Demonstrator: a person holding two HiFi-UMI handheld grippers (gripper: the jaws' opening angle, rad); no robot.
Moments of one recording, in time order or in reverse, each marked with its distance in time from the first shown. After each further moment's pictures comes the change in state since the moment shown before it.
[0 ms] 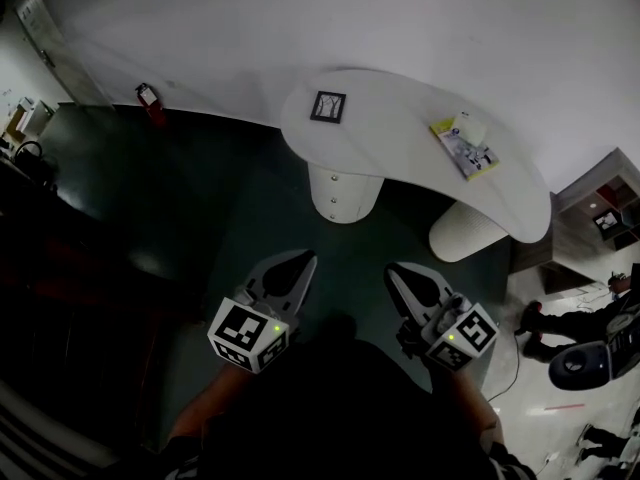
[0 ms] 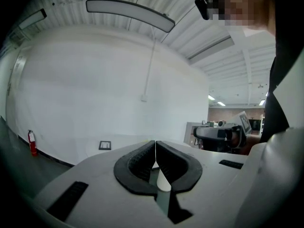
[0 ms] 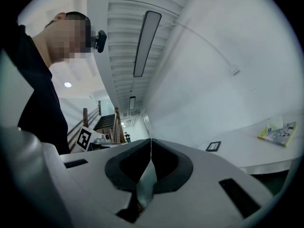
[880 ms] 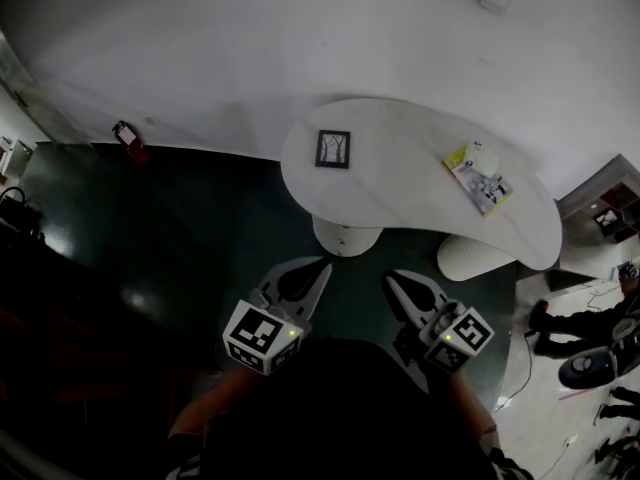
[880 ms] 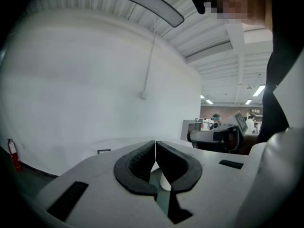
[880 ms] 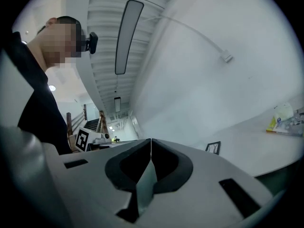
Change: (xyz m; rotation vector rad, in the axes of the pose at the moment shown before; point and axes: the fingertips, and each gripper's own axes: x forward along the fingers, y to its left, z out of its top) left arm 0.100 0.167 0.032 0.049 0.041 -0.169; right arm 0.169 -0.103 -0.008 0.085 -0.004 -0.139
